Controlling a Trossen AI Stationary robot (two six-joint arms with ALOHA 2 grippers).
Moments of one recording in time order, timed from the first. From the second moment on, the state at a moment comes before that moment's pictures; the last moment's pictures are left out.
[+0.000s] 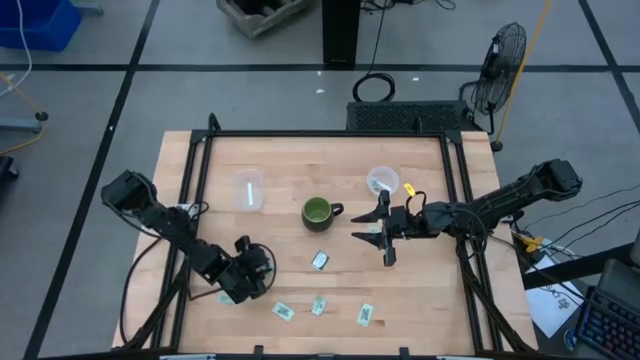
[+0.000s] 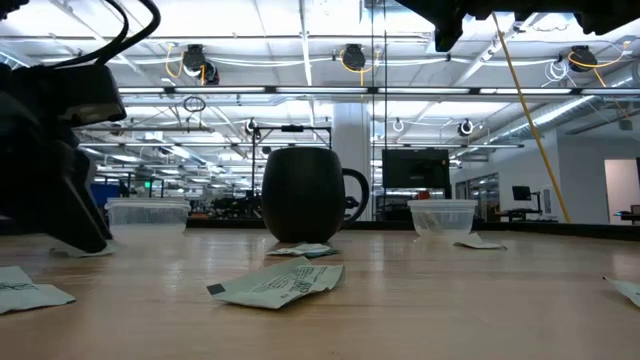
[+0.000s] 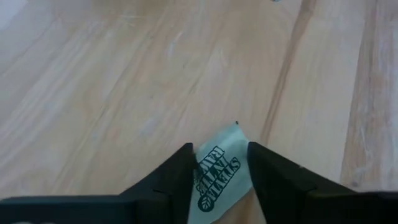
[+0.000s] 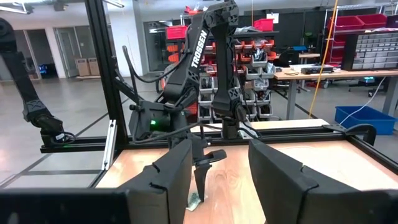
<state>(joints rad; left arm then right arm) -0.69 1.62 0.56 -0.18 -0.51 -1.01 0.28 1.20 0.53 0.71 0.26 0.07</state>
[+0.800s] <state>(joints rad) -0.49 1.16 0.56 -0.45 -0.75 -0.76 0.28 1.20 0.53 0.70 0.26 0.07</state>
